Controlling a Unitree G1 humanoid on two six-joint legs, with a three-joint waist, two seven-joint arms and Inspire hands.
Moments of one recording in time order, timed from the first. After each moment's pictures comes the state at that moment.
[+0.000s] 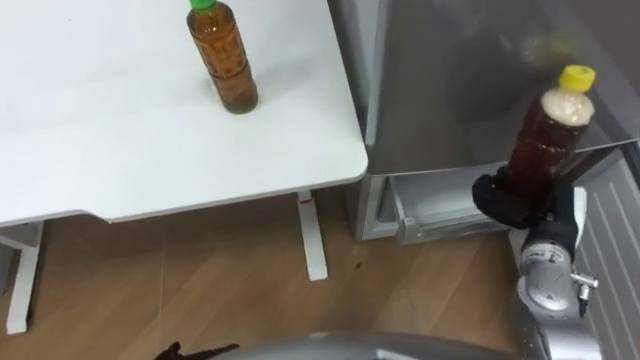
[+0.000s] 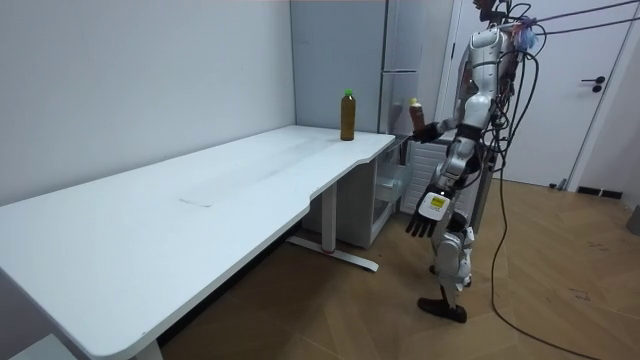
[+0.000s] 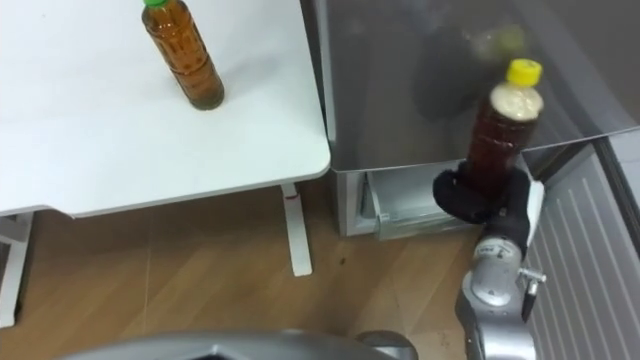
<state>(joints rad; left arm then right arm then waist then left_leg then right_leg) 0.25 0.21 0.00 1.17 -0.48 -0.05 -0.11 0.30 -0.24 0.01 0.27 0.29 -0.04 -0.44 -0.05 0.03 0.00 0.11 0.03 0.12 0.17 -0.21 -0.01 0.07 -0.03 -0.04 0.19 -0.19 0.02</state>
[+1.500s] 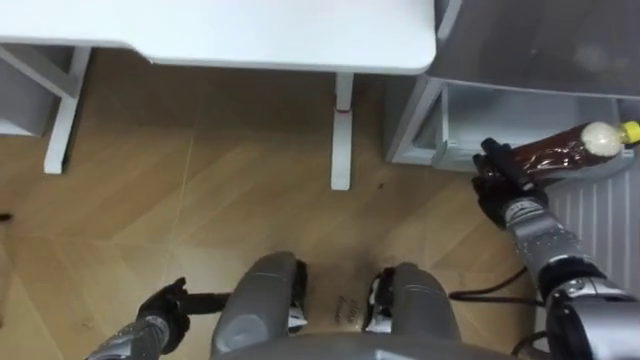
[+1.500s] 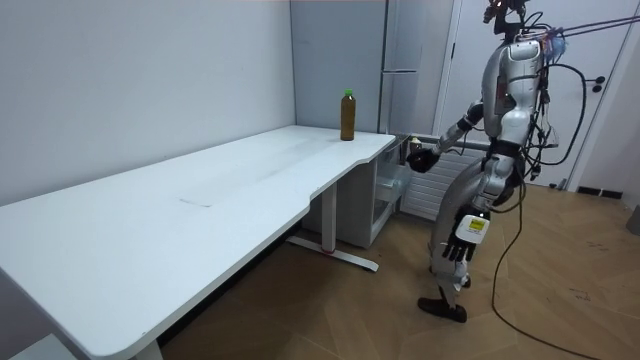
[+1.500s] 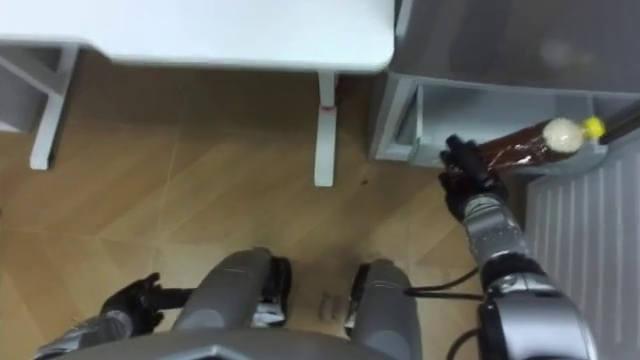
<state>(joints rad) 0.01 0.27 -0.07 1.20 -0.40 0.02 -0.14 -0.32 -0.35 -0.02 1.10 1.27 0.01 -0.01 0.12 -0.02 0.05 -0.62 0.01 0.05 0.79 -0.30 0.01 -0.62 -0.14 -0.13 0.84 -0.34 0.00</state>
